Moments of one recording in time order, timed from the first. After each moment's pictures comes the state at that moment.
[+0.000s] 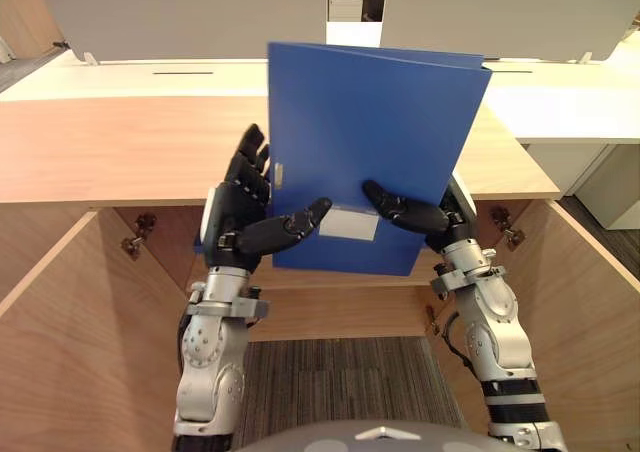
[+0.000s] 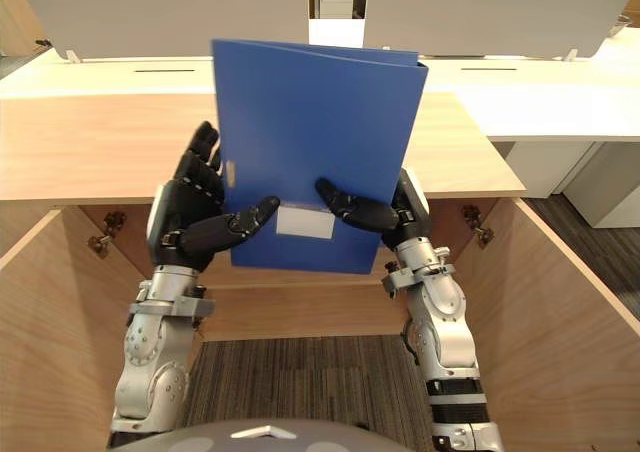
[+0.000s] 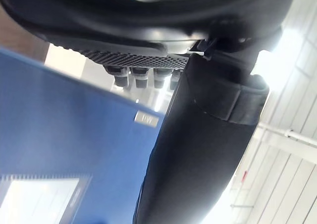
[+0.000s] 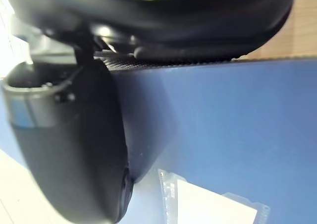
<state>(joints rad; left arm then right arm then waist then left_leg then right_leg) 0.22 0.02 0.00 -0.39 -0.33 -0.19 -0.08 -0.05 -0.12 -0.03 -0.09 0.35 -0.11 0.22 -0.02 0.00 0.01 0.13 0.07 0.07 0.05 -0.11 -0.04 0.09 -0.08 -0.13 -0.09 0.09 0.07</state>
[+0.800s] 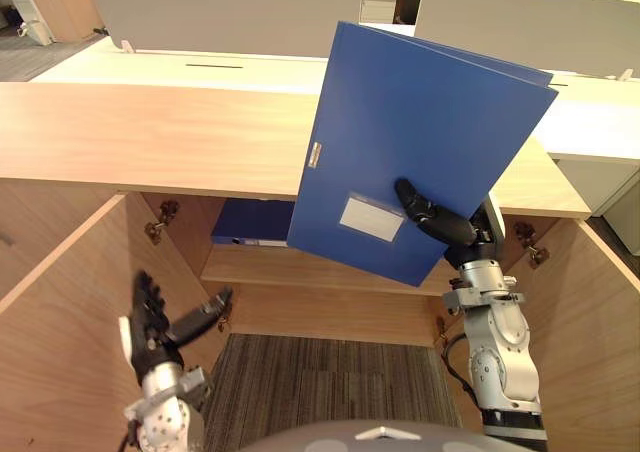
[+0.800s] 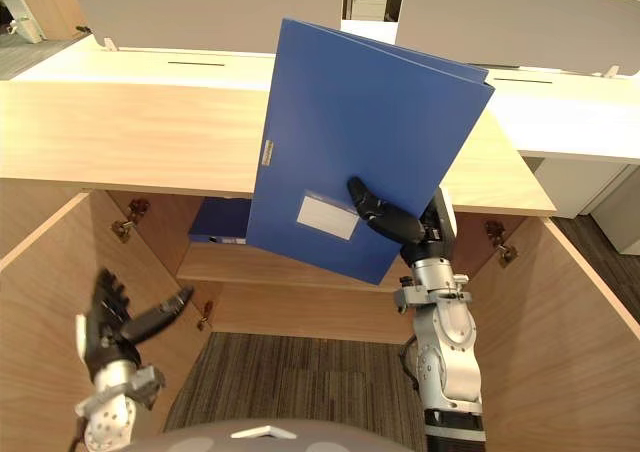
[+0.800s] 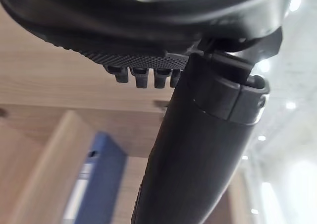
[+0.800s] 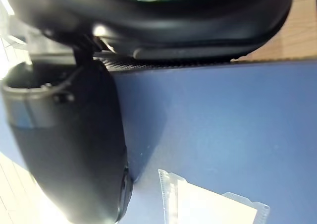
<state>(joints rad) 0.46 -0.09 0.34 0.07 -0.11 -0.16 0.10 0.10 -0.03 -0.08 -0.21 0.35 -0.11 0.17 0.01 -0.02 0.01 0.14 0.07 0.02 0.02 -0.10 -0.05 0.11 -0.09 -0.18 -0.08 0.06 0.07</state>
